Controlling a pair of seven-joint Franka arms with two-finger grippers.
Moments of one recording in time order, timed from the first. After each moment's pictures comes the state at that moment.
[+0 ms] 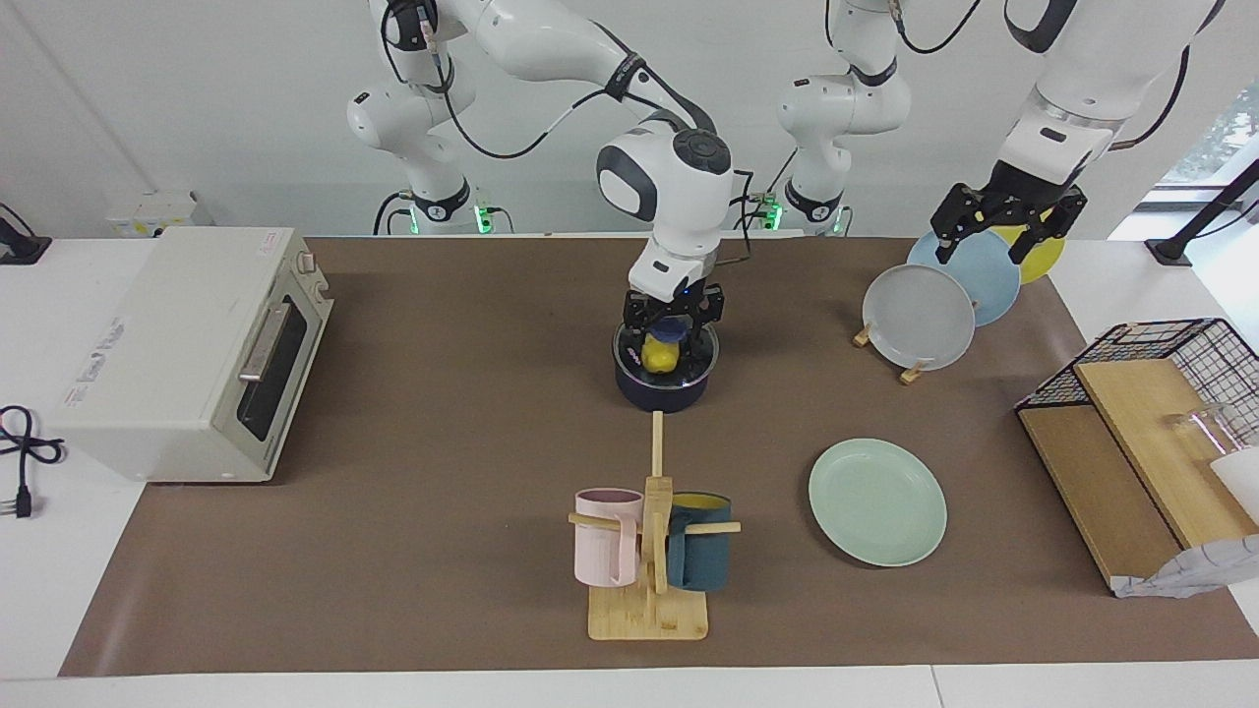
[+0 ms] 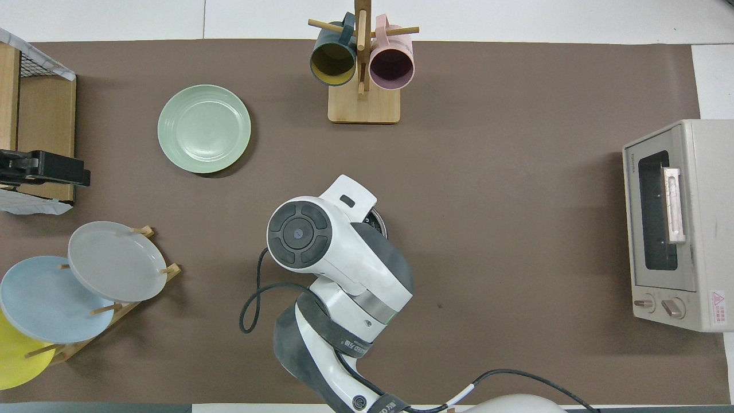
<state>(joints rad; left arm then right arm) -0.05 -0.07 -0.05 -1.62 -0.01 1.59 0.00 0.77 0.39 0.00 -1.63 -0.07 2.01 0.67</state>
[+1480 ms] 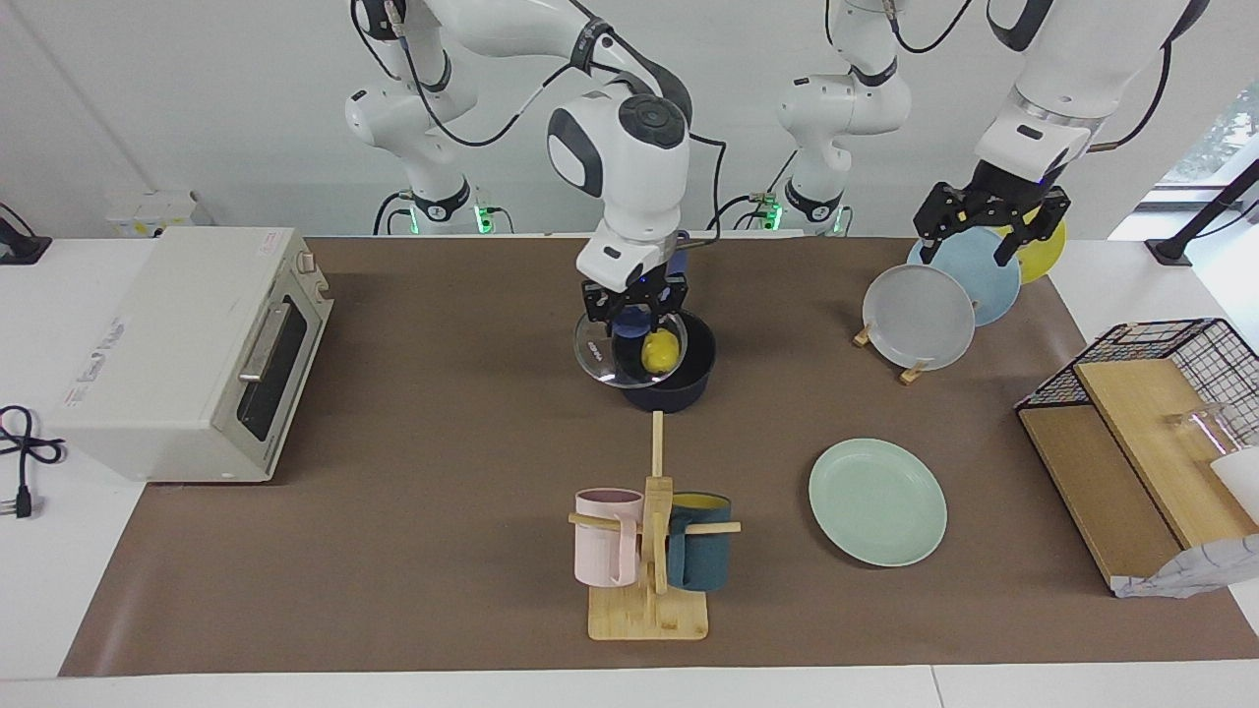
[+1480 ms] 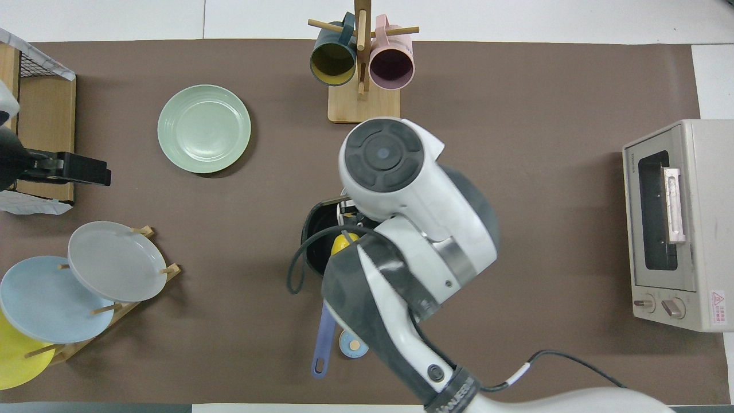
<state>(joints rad) -0.11 -0.07 -0.05 -1.62 -0.01 1.61 -0.02 0.58 0.31 -0.01 -1.53 -0.03 1.79 0.43</state>
